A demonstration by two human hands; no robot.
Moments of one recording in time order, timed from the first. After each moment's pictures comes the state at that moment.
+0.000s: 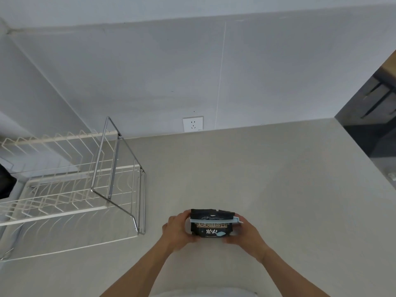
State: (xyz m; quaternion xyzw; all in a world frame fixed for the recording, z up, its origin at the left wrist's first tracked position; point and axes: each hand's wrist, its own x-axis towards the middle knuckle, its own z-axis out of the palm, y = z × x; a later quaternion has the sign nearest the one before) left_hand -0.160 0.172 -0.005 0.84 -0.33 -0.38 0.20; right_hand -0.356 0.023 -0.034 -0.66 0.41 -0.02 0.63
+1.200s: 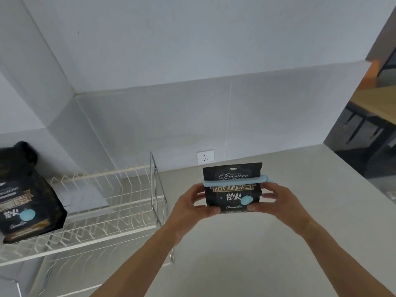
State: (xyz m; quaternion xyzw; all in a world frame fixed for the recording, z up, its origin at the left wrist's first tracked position) left_hand -0.099 0.191 0.171 0.65 -0.36 -0.41 0.52; right_hand -0.312 0.022 0.176 -0.74 0.36 -0.19 0.54
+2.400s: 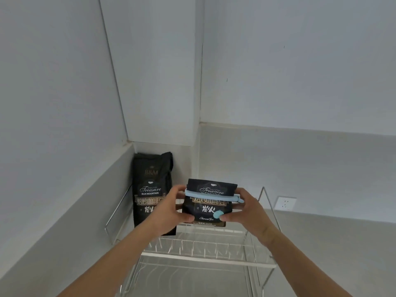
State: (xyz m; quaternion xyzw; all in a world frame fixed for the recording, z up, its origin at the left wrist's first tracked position) left_hand 0.144 0.412 0.227 0.77 -0.33 -0.25 0.49; right_hand 0.002 0.204 0.211 -0.79 0.19 -0.15 0.56
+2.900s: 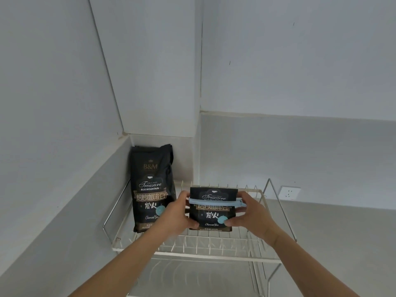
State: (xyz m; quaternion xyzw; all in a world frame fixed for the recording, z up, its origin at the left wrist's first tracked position) left_hand 0.148 0.393 0.195 0.83 -0.32 -0.26 0.37; right_hand 0.007 0.197 0.178 -0.84 0.25 -0.07 0.48
